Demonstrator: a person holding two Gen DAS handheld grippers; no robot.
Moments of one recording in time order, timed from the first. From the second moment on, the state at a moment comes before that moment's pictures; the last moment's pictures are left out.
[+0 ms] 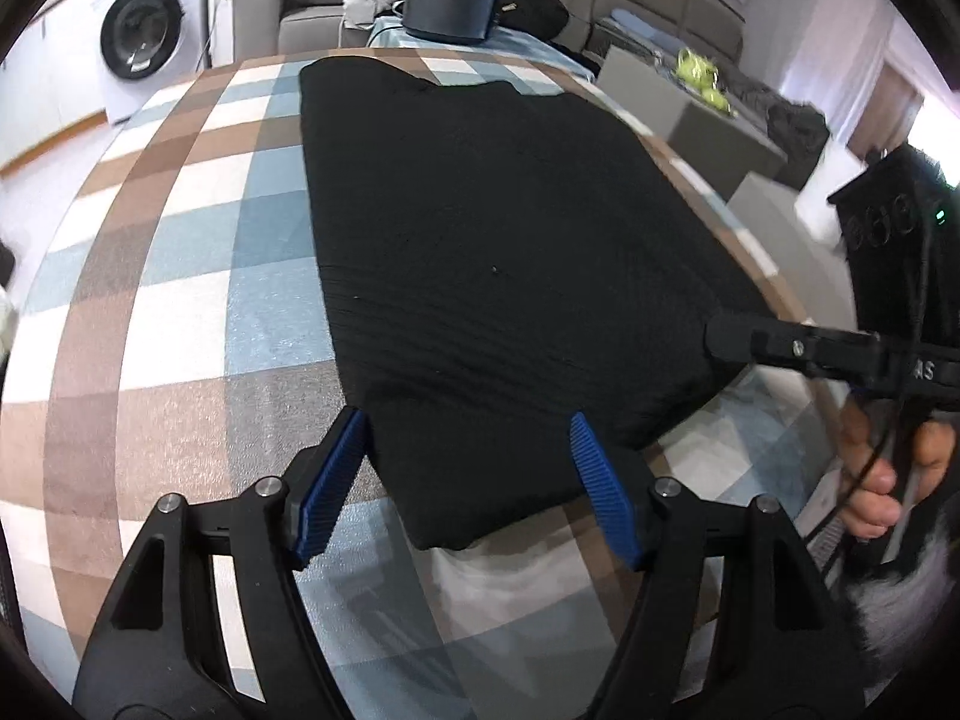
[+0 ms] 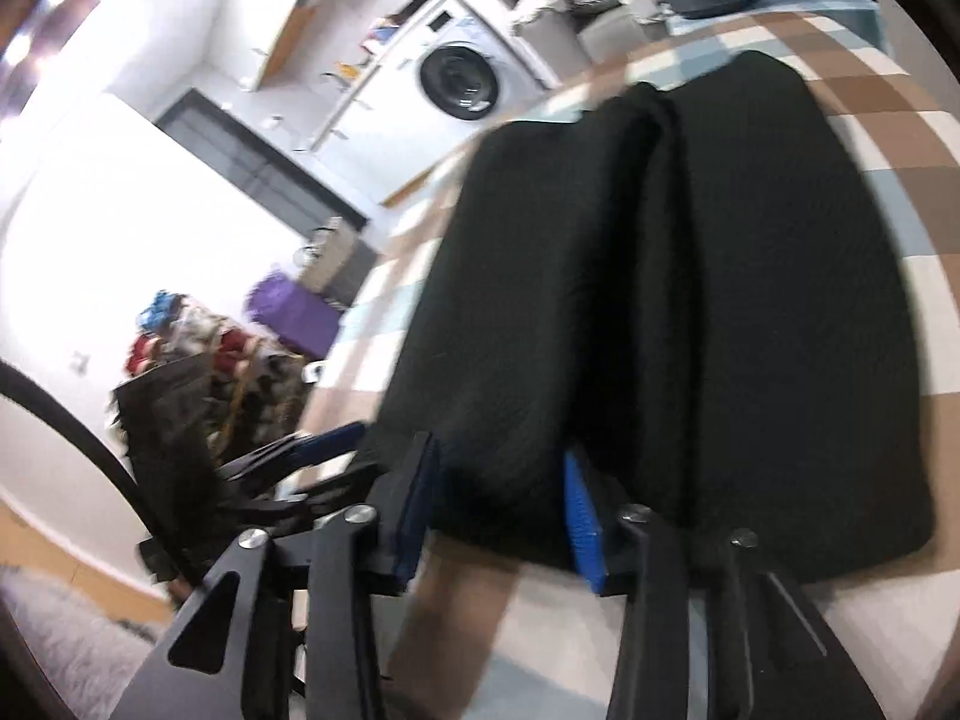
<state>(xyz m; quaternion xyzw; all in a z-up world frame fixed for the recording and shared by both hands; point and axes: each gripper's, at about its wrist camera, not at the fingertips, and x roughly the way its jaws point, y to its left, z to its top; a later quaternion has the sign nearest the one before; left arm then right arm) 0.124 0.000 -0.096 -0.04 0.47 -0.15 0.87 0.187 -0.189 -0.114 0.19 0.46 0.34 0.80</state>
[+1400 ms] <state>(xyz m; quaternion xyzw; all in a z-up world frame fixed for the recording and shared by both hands) 0.146 0.041 -0.103 -0.13 0.48 -0.13 0.86 0.182 -0.241 -0.105 0.17 0.44 0.22 0.85</state>
